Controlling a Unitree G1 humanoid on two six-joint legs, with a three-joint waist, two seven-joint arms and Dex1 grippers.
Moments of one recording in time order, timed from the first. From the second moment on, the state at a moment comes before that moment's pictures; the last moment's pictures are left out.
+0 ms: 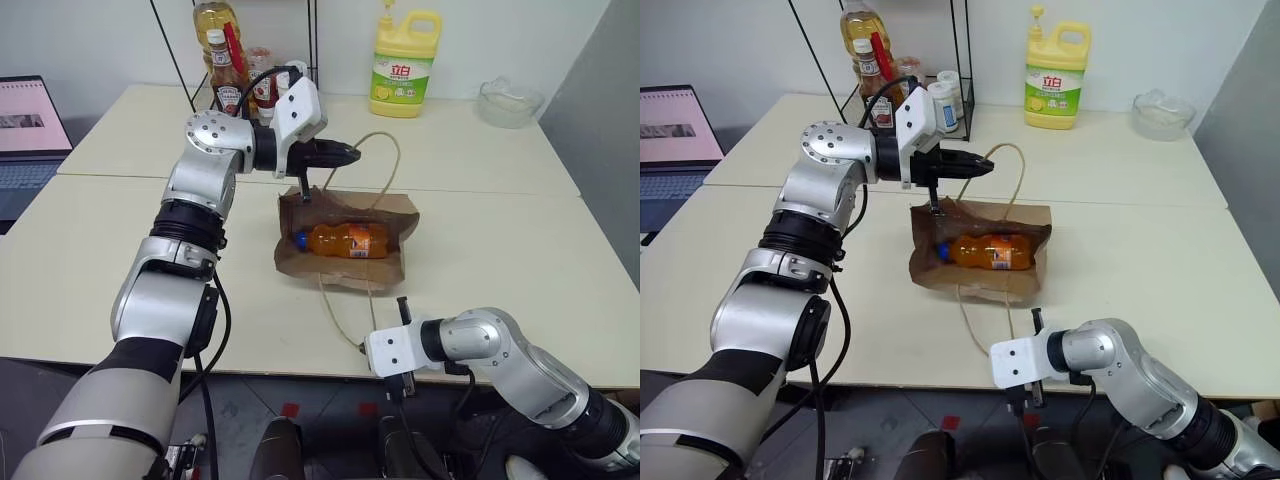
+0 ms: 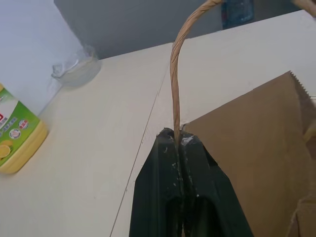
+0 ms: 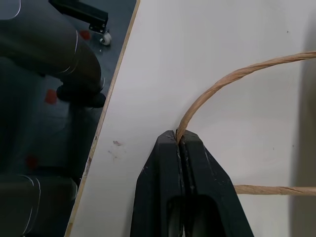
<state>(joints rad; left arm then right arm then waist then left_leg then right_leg) -1.24 0.43 -0.14 0.76 -0.13 -0.01 -1.27 -0.36 -0.70 0.61 -0.56 -0.23 0.47 1.01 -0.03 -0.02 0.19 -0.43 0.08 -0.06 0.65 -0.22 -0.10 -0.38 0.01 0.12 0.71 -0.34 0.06</state>
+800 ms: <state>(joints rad) -1.13 0.44 -0.11 0.56 -0.25 0.10 -1.36 -0.64 -0.55 0.02 -0.82 0.41 1.21 0.97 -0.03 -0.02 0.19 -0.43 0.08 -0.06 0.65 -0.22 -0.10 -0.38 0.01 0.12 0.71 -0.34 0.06</state>
